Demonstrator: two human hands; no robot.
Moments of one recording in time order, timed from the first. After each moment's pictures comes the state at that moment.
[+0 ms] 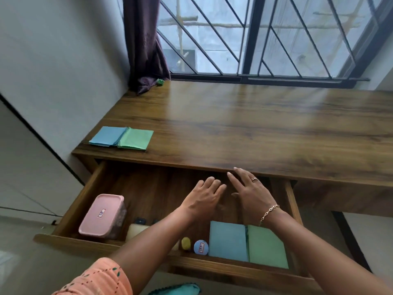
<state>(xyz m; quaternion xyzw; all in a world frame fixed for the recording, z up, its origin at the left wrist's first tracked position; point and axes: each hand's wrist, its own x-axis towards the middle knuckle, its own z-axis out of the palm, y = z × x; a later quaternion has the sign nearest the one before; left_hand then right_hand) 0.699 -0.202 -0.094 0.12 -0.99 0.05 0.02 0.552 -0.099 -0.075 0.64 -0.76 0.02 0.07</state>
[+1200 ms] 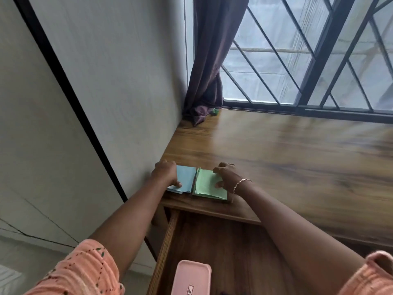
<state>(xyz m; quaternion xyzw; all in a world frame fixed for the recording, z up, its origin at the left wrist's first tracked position) 0.856 -0.538 -0.014 0.55 -0.83 -0.10 -0.10 0.687 -0.437 -0.022 0.63 -0.76 0.03 -0.12</state>
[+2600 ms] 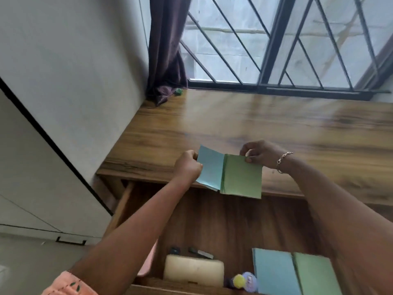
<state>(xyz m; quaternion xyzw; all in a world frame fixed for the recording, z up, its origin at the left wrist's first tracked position) 0.754 -0.354 0.010 0.49 -0.73 -0.44 0.18 0.564 -0.258 0.046 0.52 -0.77 0.22 -0.30</state>
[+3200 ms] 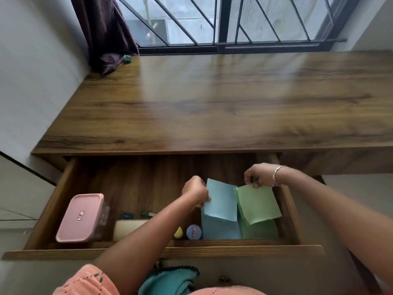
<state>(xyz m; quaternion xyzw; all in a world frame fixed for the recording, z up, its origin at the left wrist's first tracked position) 0.678 -0.183 -0.088 0.50 -0.72 -0.46 -0.10 0.499 -0.087 -0.048 0.52 -0.77 -0.13 -0.33</state>
